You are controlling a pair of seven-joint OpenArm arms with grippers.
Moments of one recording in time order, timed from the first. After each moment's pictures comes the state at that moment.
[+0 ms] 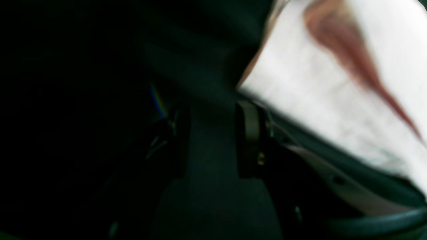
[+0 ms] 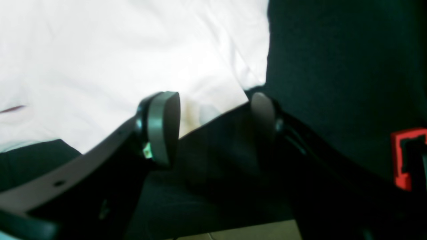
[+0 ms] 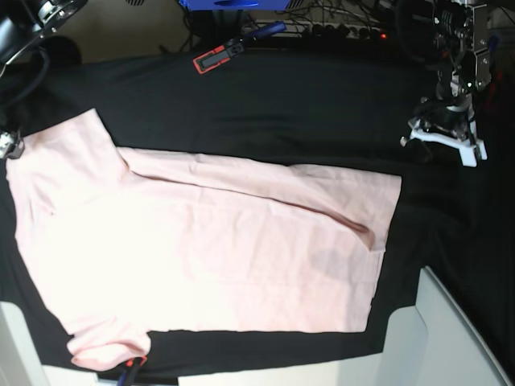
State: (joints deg) left arm 22.4 -21.2 -13.8 82.9 -40.3 0.8 17.4; right arm 1.6 10.2 59.2 72.9 12.2 40.6 -56.9
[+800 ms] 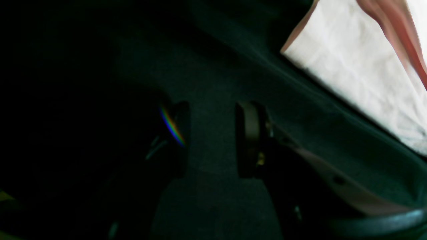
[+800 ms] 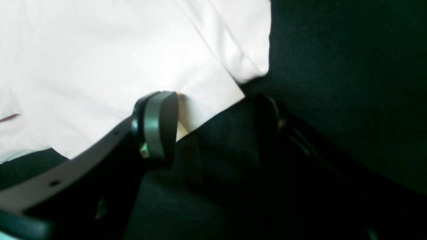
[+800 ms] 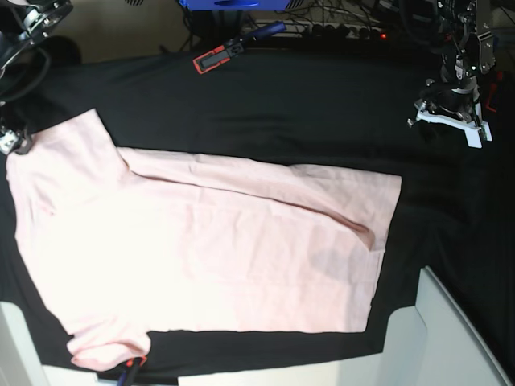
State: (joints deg) left arm 26.3 -21.2 -15.8 83.1 -40.3 0.7 17.3; right arm 3.4 13.9 59.0 58.9 12.2 40.3 -51.4
